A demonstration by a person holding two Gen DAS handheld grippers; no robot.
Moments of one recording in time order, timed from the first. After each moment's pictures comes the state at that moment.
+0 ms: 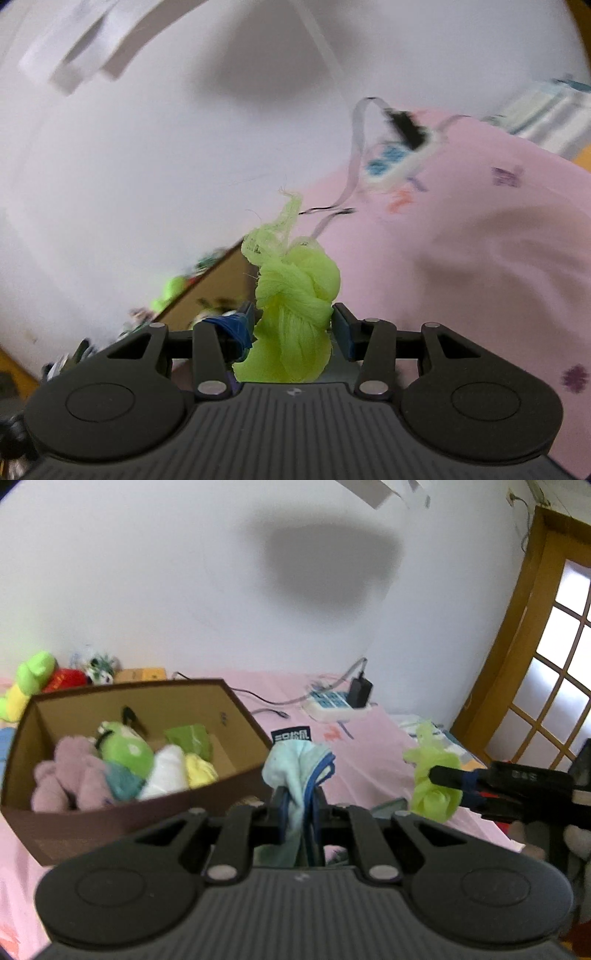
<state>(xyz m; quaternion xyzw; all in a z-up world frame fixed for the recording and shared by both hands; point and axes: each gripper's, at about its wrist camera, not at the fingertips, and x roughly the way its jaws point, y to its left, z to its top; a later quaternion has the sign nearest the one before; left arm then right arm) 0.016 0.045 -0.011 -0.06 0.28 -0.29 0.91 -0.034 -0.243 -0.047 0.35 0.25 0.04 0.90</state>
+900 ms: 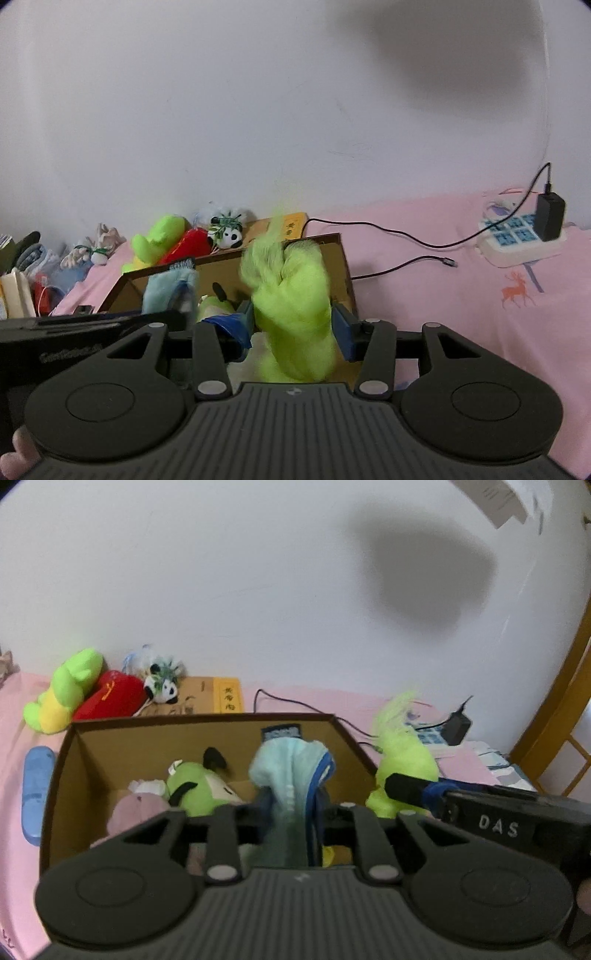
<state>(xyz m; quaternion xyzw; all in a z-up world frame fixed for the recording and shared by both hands) 0.150 0.090 -0.028 -0.07 0.31 -0.21 0.93 0.117 -0.098 -0.032 0.12 0.29 0.06 0.95</state>
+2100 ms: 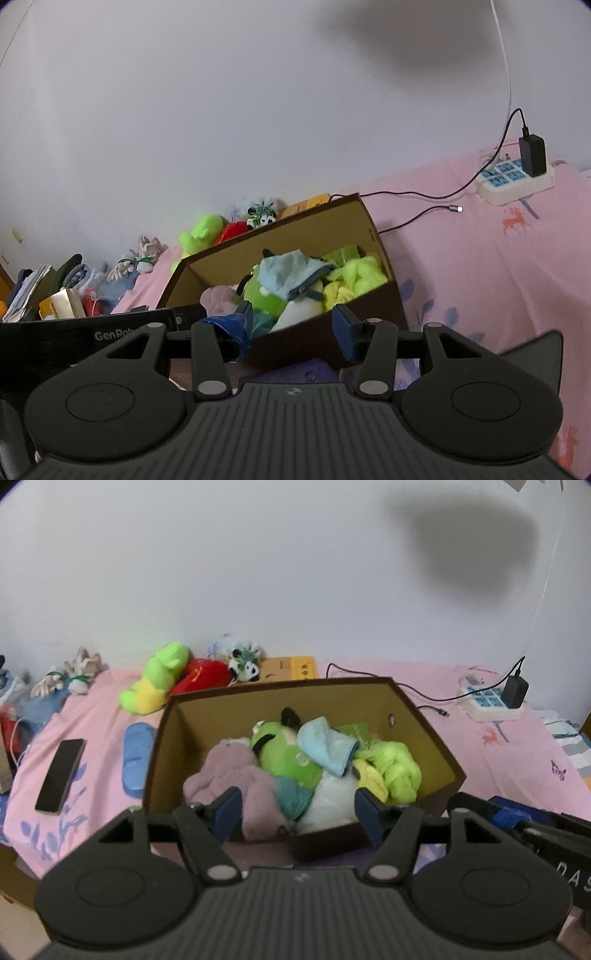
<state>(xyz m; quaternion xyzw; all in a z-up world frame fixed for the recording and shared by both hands) 0.073 0.086 -0.006 0.01 0.34 -0.07 0.94 0.031 -0.082 -0.018 0.21 0.28 0.08 0.93</state>
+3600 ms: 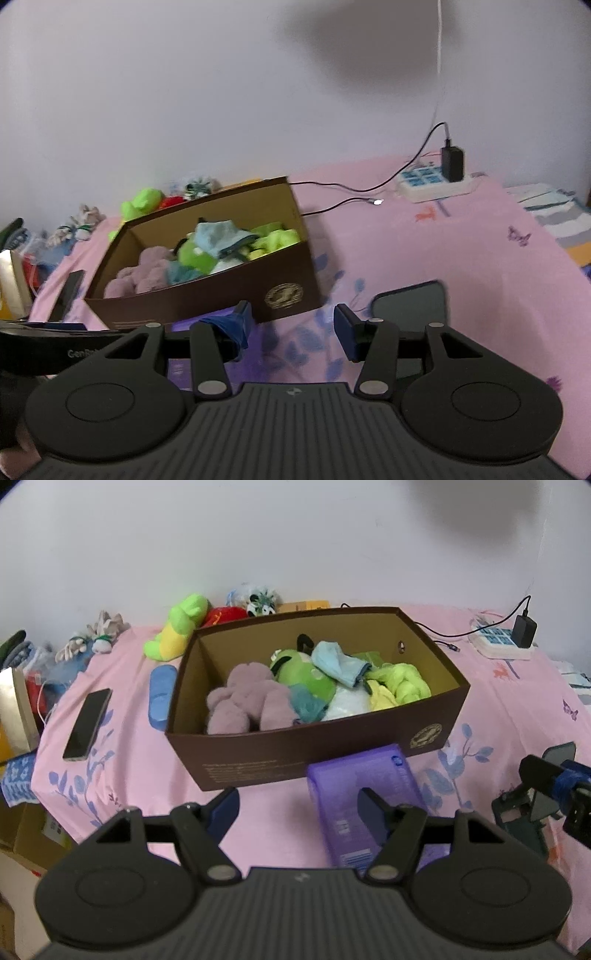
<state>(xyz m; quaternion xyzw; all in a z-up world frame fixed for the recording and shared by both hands) 0.020 0.078 -0.028 0.04 0.40 -0.04 0.91 -0.032 -0.084 -0.010 0.12 0.31 -0.04 0.94</state>
